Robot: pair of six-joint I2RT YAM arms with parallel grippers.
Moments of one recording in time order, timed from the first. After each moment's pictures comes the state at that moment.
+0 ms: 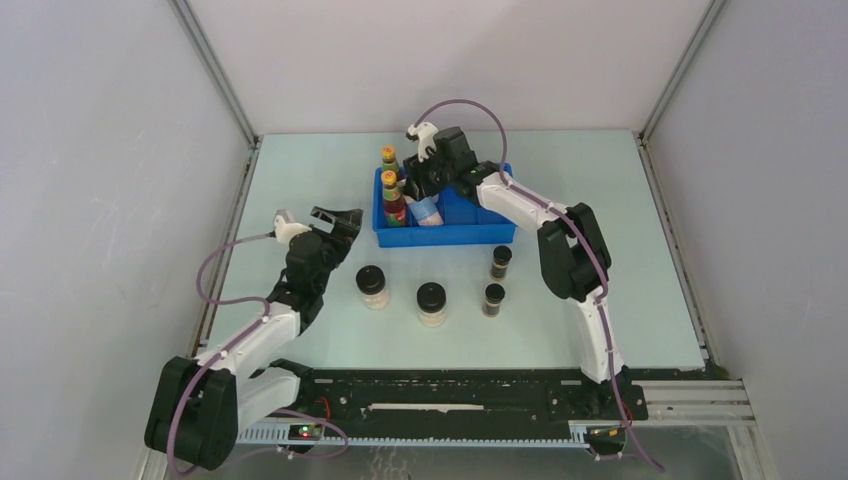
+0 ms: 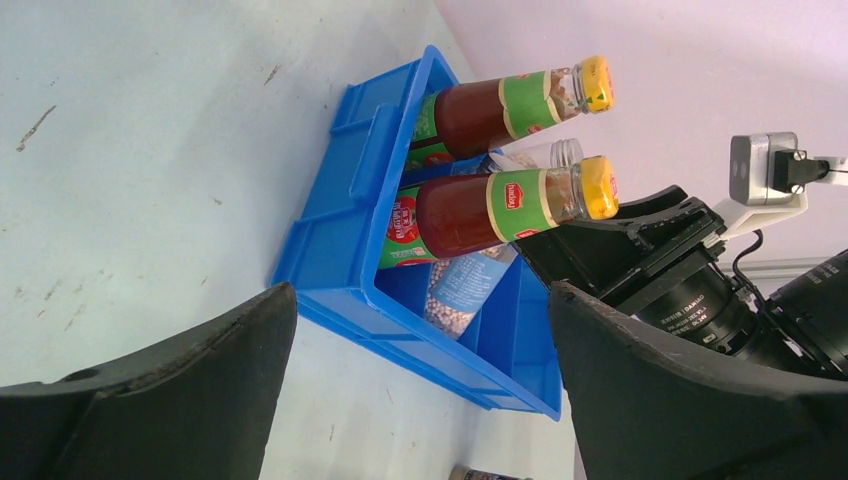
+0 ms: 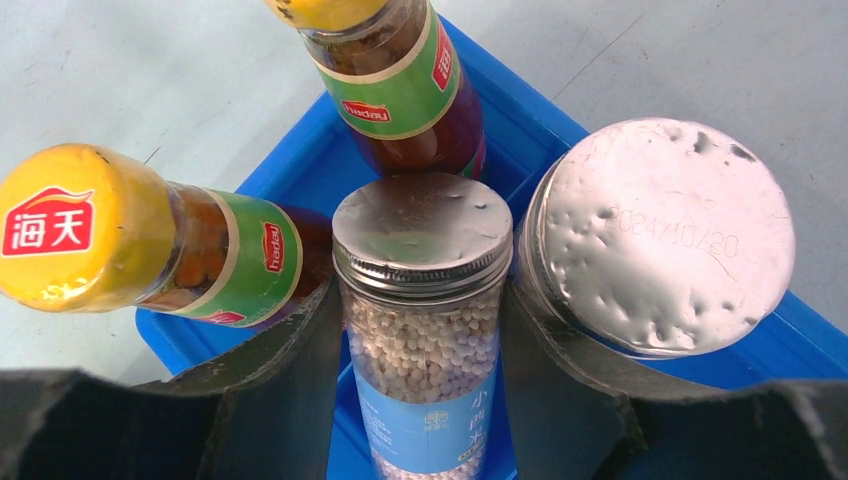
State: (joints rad) left arm -0.28 1.04 0.40 0.39 -0.23 -1.12; right arm 0.59 2.21 1.86 -0.20 -0.25 0.02
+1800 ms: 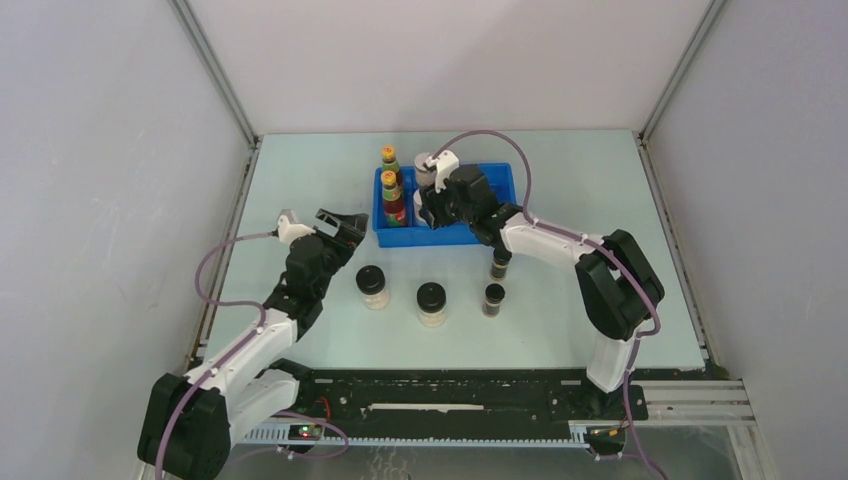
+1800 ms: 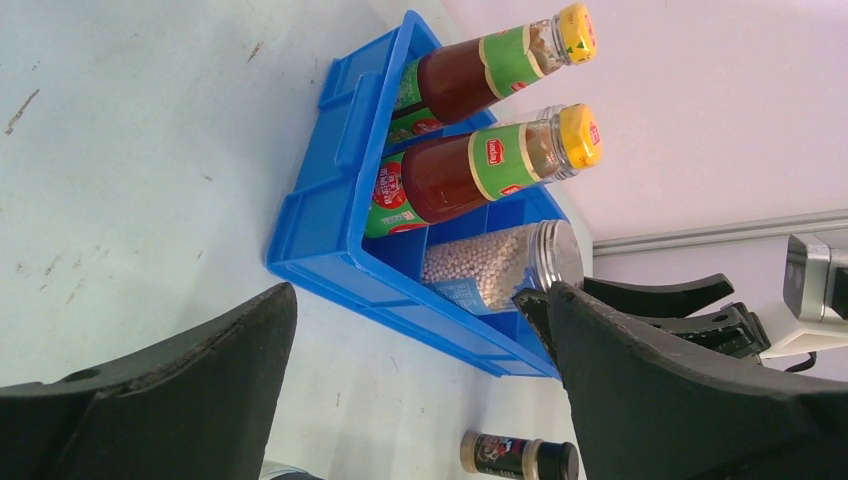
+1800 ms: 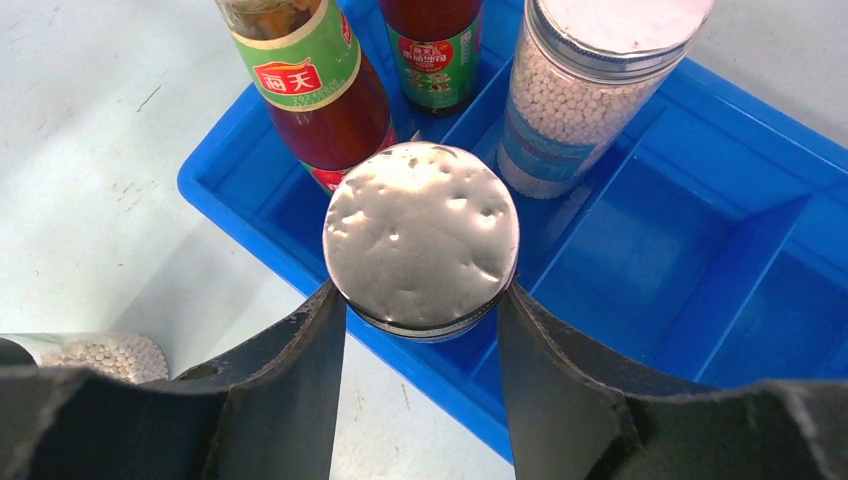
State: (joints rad) left arm -0.33 0.95 0.40 0.29 -0.24 -1.06; right arm 0.68 1.82 1.28 0.09 -0.04 0.05
